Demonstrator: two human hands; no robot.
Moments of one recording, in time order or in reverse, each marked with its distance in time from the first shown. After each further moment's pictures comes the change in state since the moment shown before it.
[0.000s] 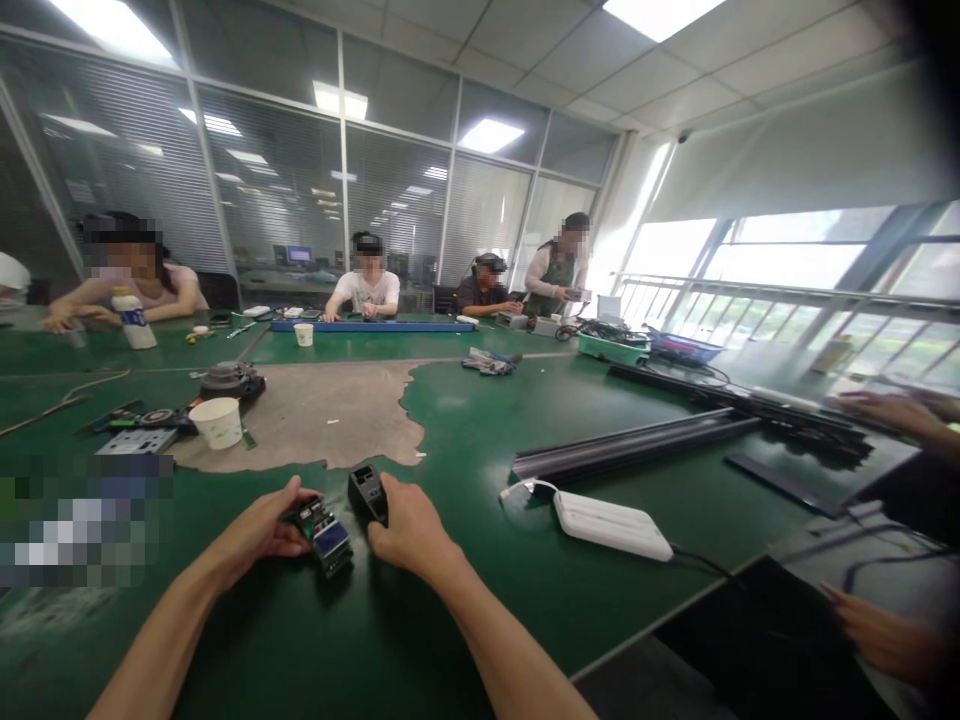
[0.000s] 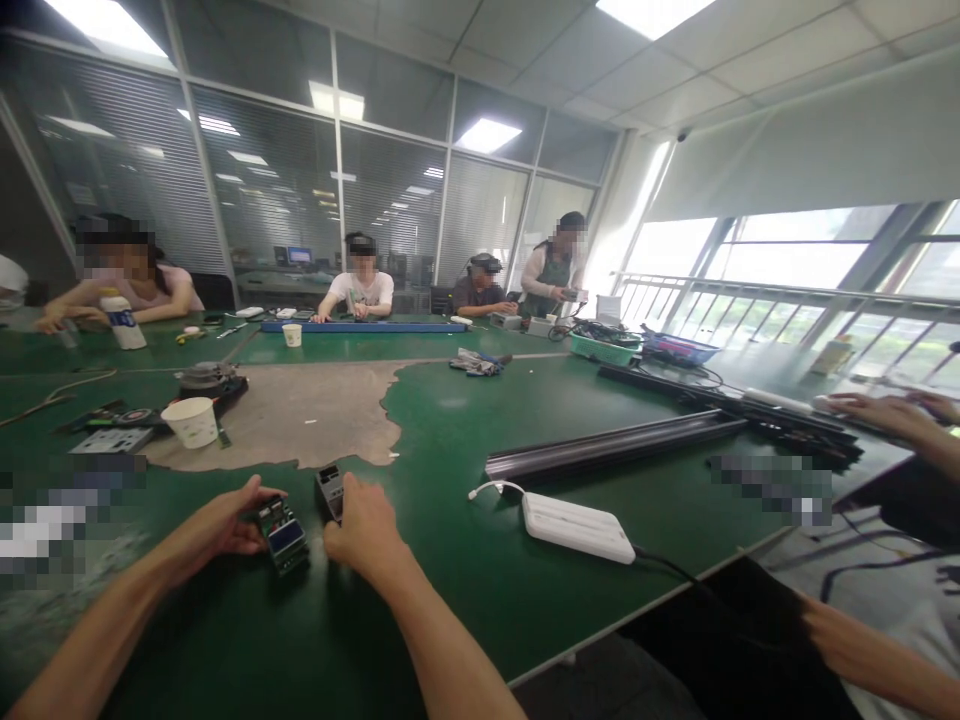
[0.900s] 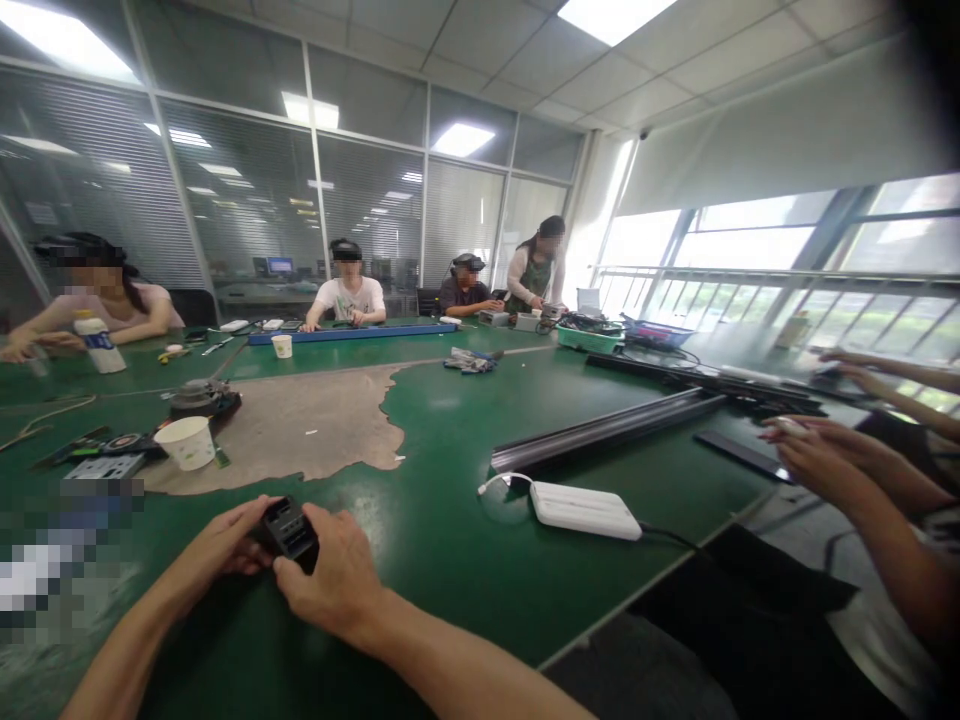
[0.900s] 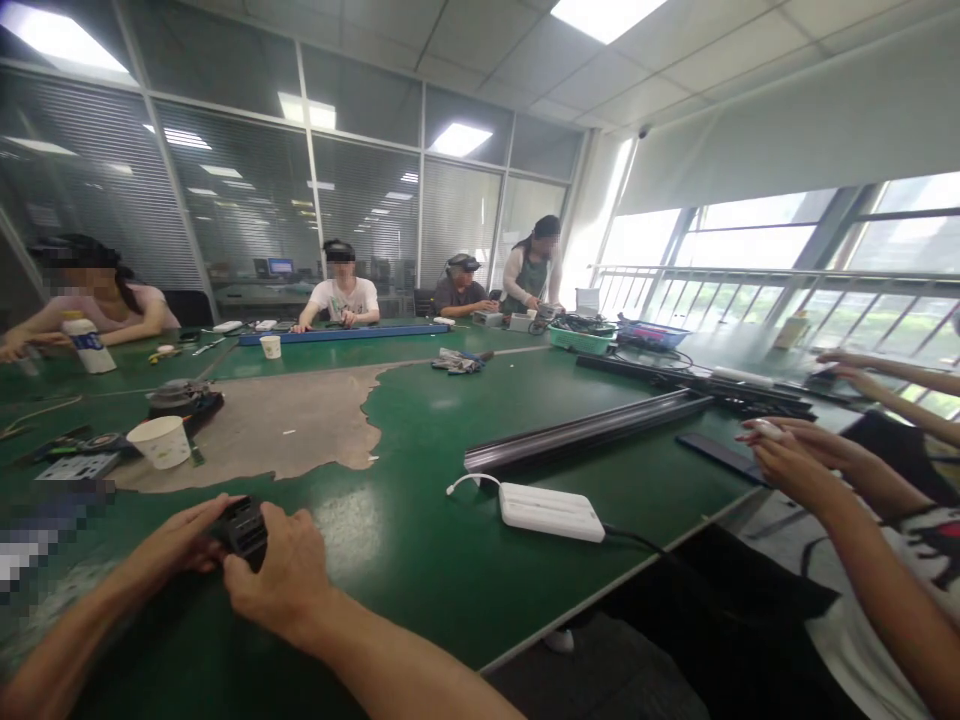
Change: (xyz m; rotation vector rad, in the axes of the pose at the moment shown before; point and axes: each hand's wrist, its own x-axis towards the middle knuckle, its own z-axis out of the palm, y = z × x) left_hand 0.002 -0.004 -0.004 0.139 0.145 0.050; right_hand -0.026 -0.044 0.032 0.238 0.156 -0.108
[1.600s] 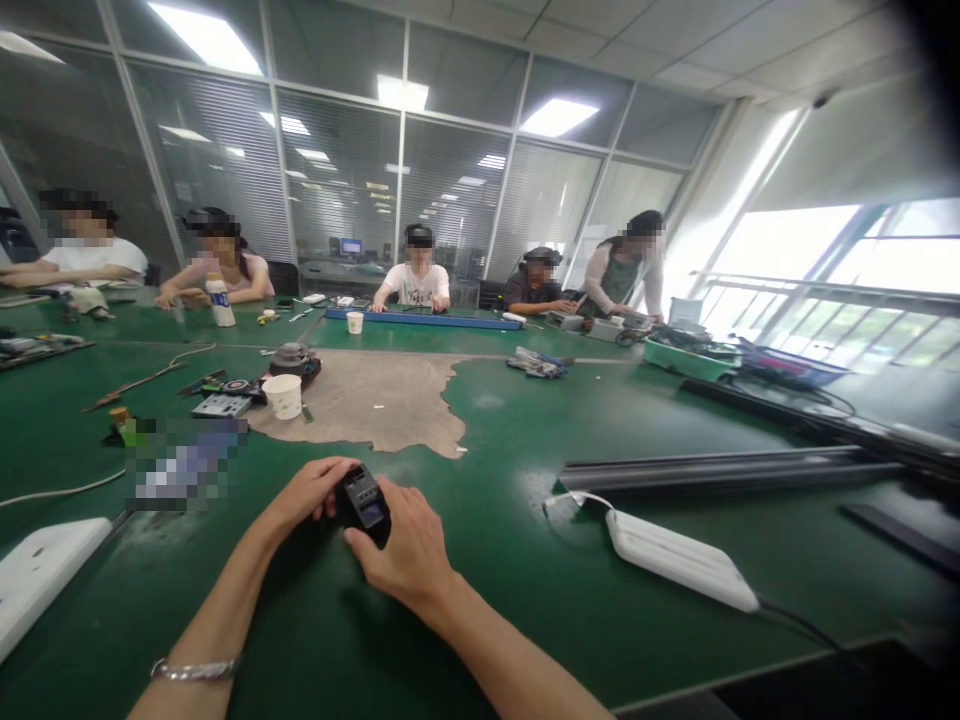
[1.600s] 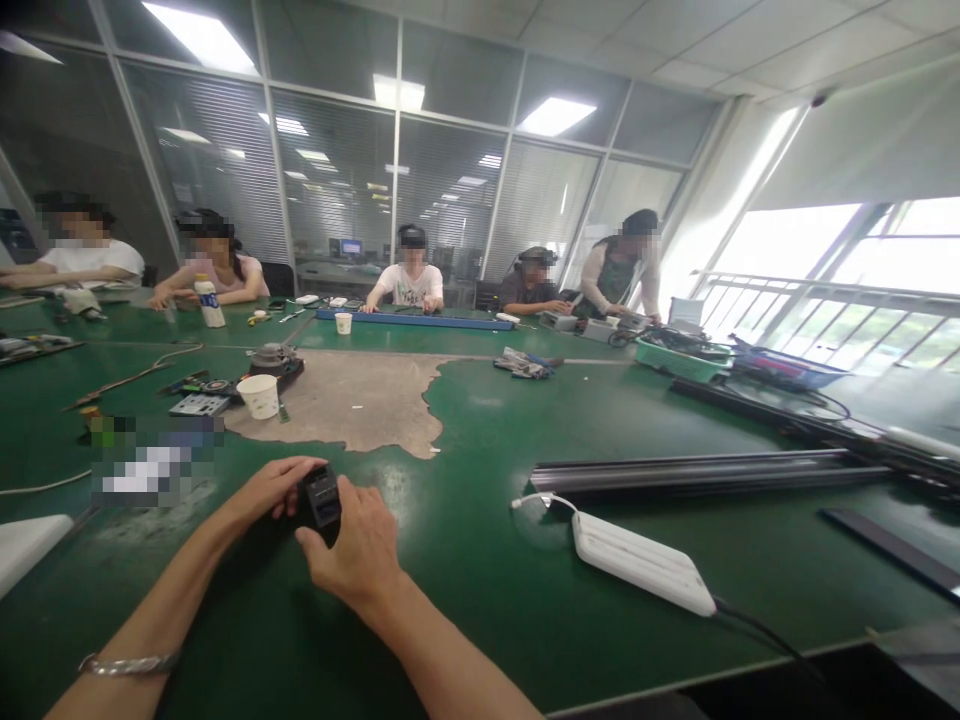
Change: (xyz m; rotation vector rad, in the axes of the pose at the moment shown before) left_hand -0.004 0.005 -0.009 0.283 0.067 0.218; right_hand 0.004 -0.012 -0.002 -0.052 -0.059 -0.073
